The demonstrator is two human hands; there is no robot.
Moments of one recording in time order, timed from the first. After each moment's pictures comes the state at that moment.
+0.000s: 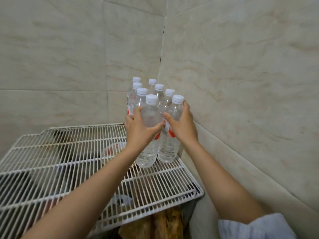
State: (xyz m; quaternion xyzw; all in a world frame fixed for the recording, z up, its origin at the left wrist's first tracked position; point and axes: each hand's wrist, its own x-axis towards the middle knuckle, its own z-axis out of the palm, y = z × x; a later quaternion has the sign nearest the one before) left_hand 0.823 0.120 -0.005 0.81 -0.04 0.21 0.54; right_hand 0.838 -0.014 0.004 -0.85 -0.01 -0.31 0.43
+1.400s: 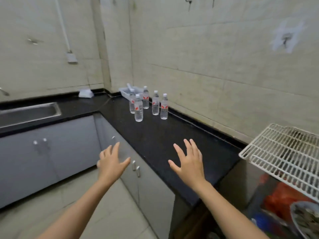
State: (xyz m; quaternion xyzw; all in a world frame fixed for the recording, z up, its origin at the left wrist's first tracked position) left_hand 0.239 0.495 -0.121 0.73 0.60 0.28 0.16; right_hand 0.457 0.386 -0.115 -0.73 -0.61 -0.20 0.23
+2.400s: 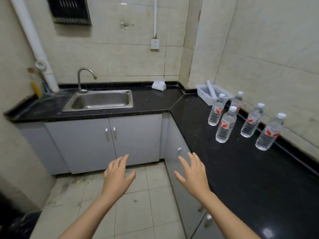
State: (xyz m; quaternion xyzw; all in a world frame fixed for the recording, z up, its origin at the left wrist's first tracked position) left_hand 0.047 0.760 -0.191 0.63 0.73 0.24 0.11; right_hand 0.293 0.781 -0.192 -0.61 -0.77 -0.01 0.17
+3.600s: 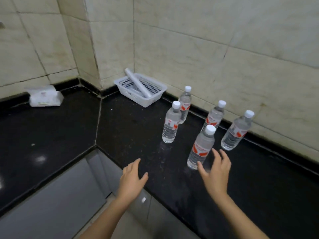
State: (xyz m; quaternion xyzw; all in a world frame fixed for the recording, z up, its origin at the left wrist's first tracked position) left_hand 0.225 1.223 -0.241 0.80 0.45 0.15 0.36; right_hand 0.415 1.075 -0.205 -0.88 -0.31 -0.11 0.35
